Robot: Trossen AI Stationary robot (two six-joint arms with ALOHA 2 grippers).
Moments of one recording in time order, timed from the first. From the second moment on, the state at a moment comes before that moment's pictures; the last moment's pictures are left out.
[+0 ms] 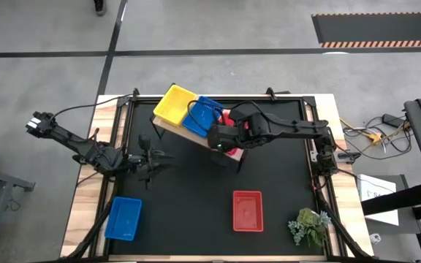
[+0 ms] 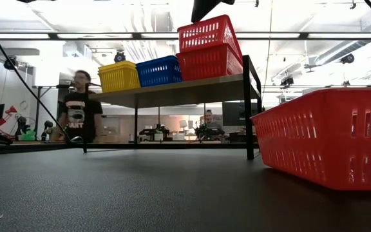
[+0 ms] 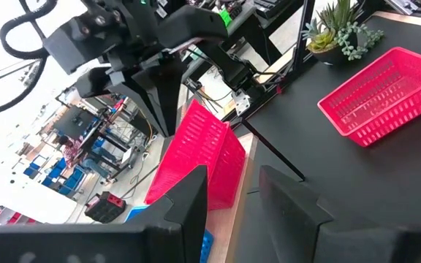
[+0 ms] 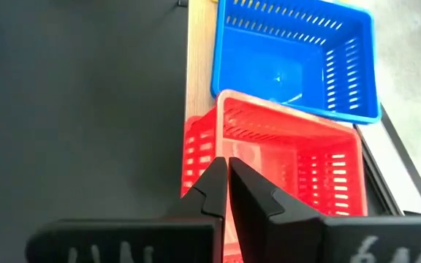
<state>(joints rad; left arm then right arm) -0.45 0.77 0.63 -0.01 -0.58 0.66 0.07 2.00 2.29 -1.40 0.39 0.34</state>
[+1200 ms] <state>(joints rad) -0.45 0.78 0.63 -0.02 -0.58 0.65 0.12 2.00 2.20 -1.22 0.30 0.18</state>
